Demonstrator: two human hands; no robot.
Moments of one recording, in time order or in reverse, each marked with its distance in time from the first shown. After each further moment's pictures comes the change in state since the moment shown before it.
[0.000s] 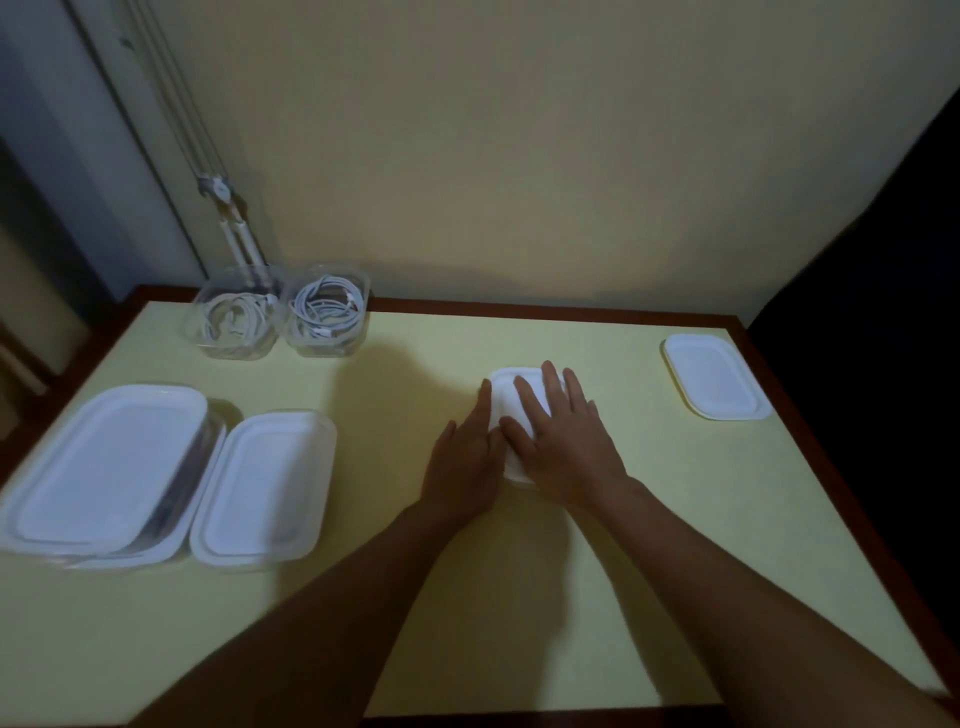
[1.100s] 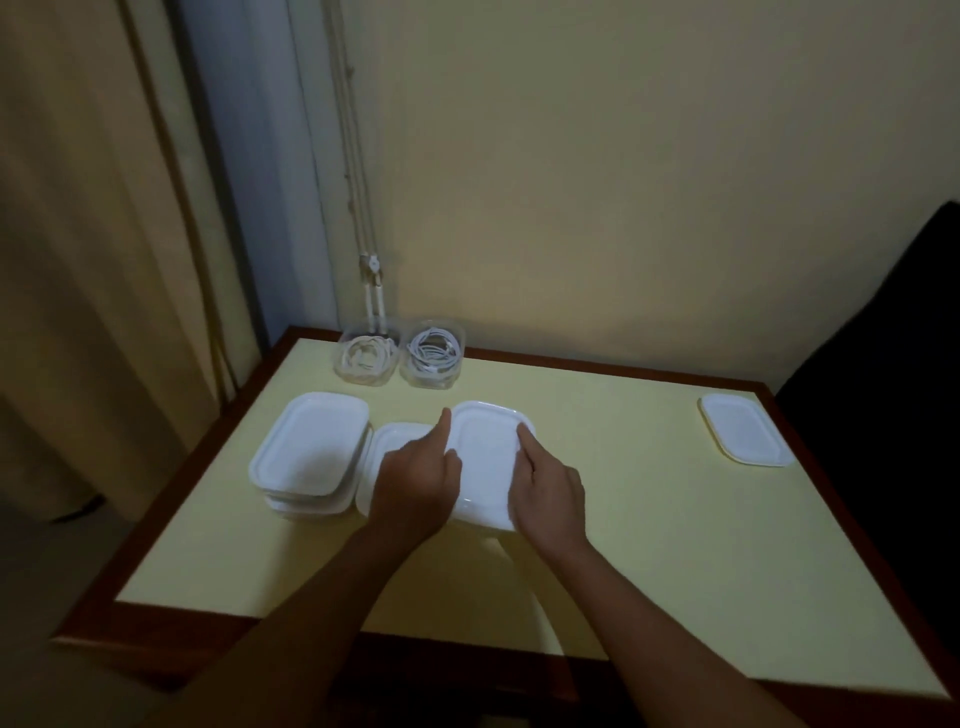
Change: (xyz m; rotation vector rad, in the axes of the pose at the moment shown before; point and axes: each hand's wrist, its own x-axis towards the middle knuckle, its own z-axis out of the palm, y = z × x) left_hand -0.112 -0.035 -0.146 0.612 0.462 0.266; right_hand -0.081 -0.158 -0.030 0.586 0.295 0.176
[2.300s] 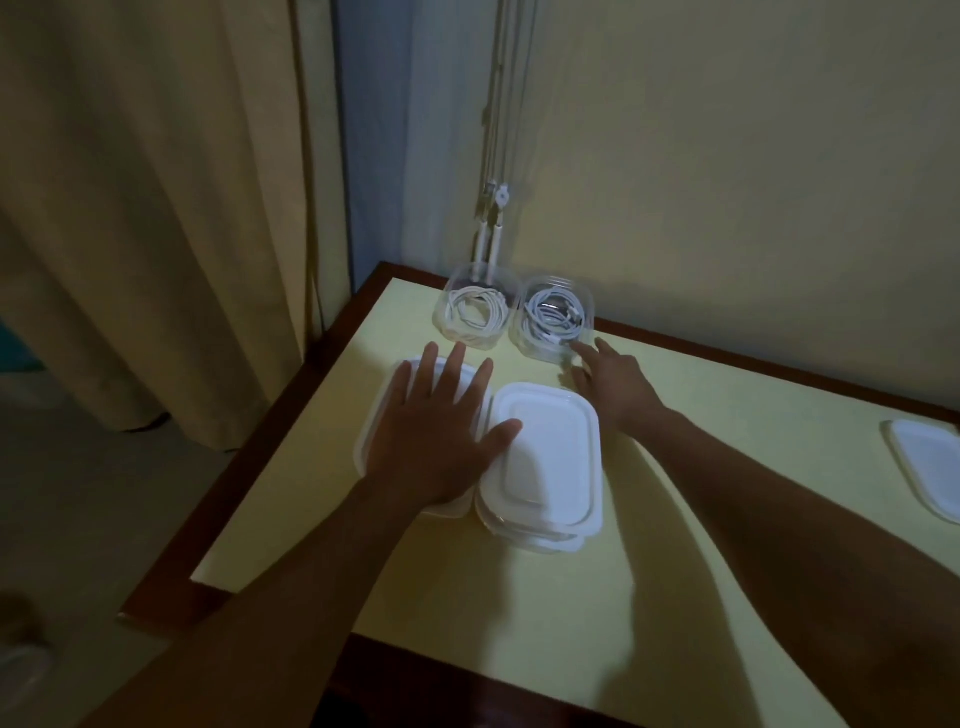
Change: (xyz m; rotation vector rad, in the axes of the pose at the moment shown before) left_hand 0.017 -0.133 -0.024 0.169 -0.442 -0.207; right_hand 0.182 -0.024 0.118 -0.510 -0.386 -0.282
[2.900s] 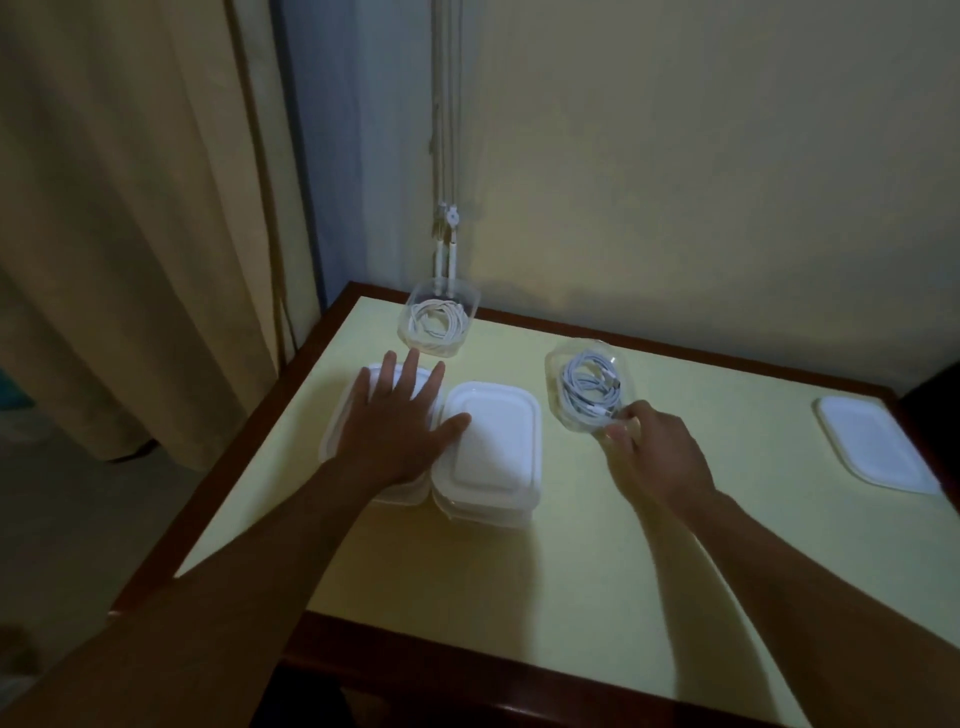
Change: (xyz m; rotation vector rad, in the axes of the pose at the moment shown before) left_hand 0.005 0.003 -0.003 0.008 -0.064 -0.022; right_hand -0.128 0.072 -0.016 0.154 0.235 0.156
